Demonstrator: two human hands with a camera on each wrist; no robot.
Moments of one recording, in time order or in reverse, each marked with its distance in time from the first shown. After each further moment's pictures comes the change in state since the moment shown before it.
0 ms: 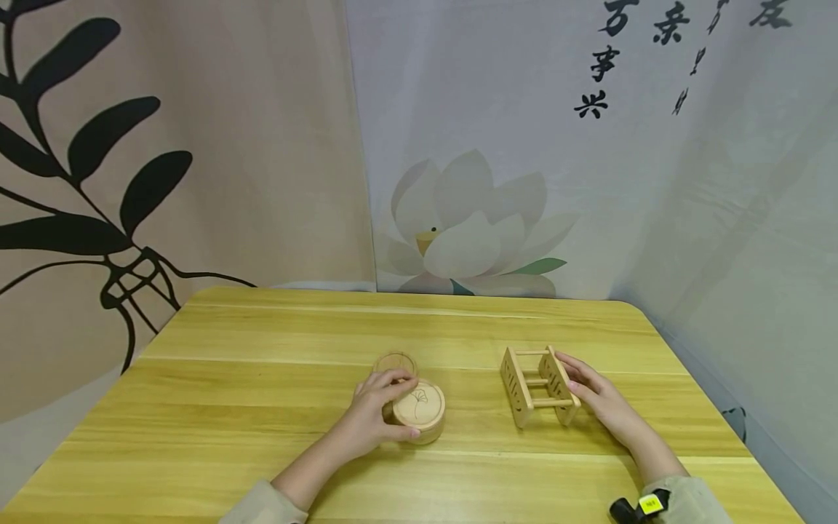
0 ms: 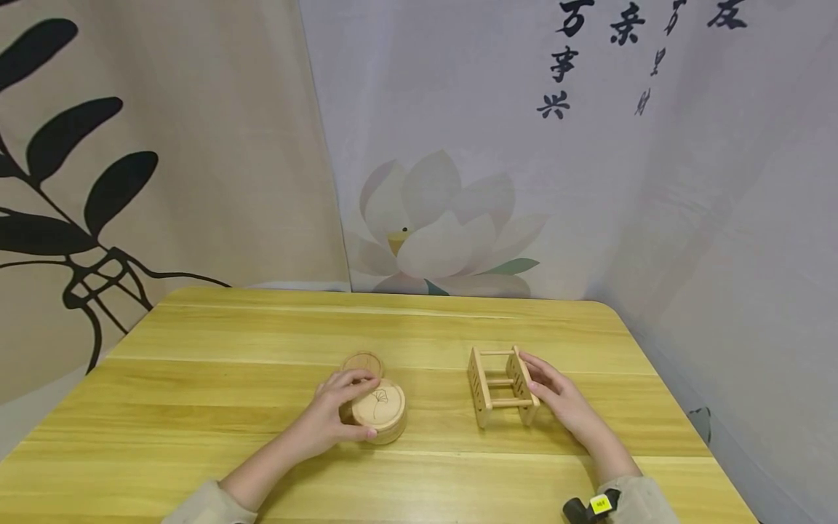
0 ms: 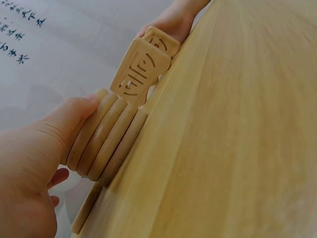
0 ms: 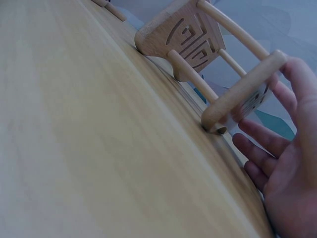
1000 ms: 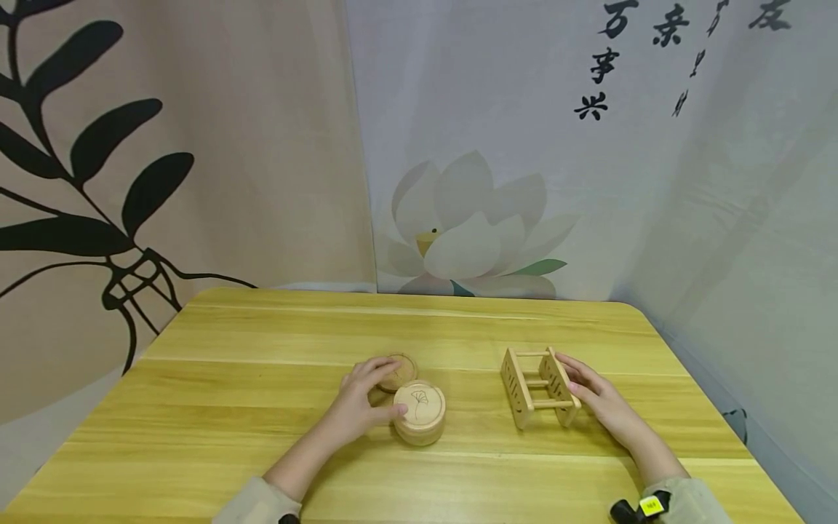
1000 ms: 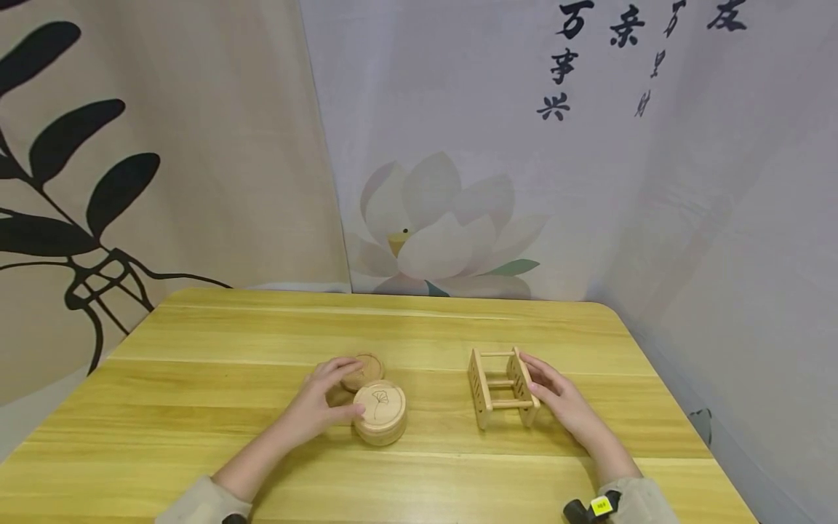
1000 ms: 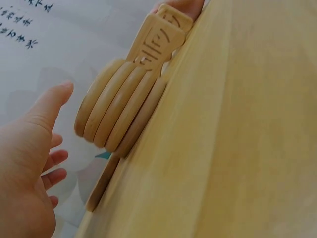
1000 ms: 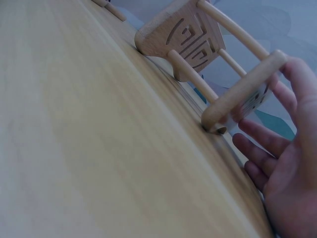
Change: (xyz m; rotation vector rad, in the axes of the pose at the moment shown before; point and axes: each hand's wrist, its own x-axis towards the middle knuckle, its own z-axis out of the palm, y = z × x) left_hand 0.003 -0.011 -0.016 -0.008 0.101 -0.081; right_hand 0.000 -0.005 0.002 -0.011 0.014 -0.033
